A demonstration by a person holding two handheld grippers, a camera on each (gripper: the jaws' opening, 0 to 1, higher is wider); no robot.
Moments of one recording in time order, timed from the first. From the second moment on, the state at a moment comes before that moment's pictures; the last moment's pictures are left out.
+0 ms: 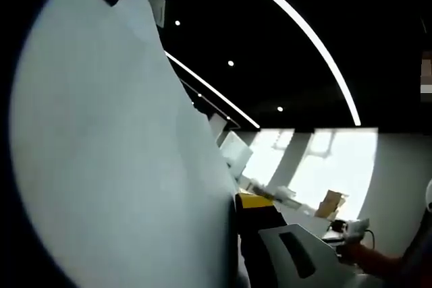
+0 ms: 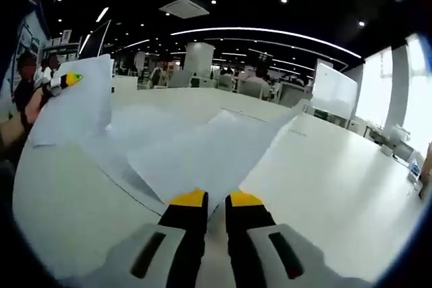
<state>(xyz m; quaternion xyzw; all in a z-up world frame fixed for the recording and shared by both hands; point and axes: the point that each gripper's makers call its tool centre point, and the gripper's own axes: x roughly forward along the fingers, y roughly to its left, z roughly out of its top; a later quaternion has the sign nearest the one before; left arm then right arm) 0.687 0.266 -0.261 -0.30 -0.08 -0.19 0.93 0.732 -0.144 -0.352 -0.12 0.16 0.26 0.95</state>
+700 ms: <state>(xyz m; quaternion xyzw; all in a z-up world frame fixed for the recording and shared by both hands) 0.687 0.265 -0.261 -0.30 -0.08 -0.19 0.93 0.731 -0.149 -0.347 -0.09 0.16 0.25 0.95</state>
